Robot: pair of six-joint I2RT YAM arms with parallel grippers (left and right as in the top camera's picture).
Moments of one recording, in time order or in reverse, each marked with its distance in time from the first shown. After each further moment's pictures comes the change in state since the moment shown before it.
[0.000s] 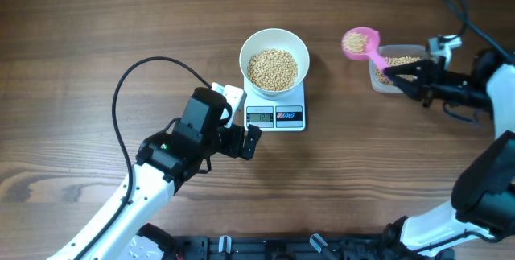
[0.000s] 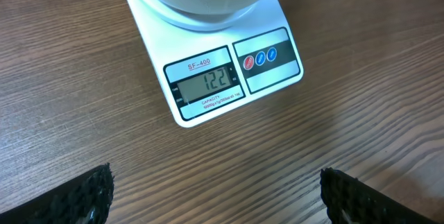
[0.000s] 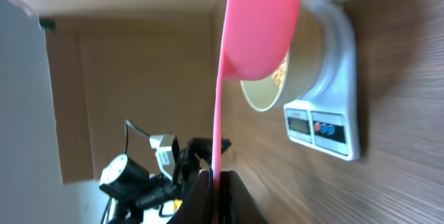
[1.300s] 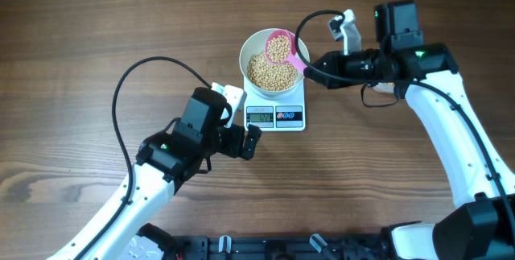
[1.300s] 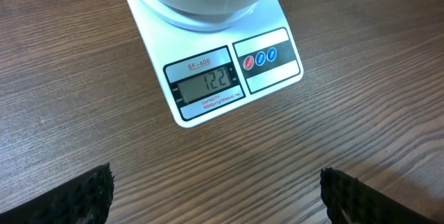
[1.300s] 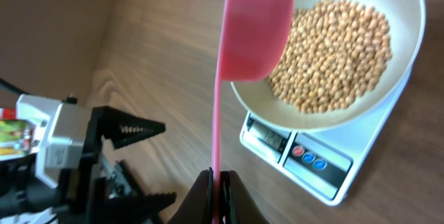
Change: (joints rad) left arm 0.000 0.000 0.000 0.000 0.000 0.000; right arm 0.605 -0.222 0.021 0.515 0.557 0.394
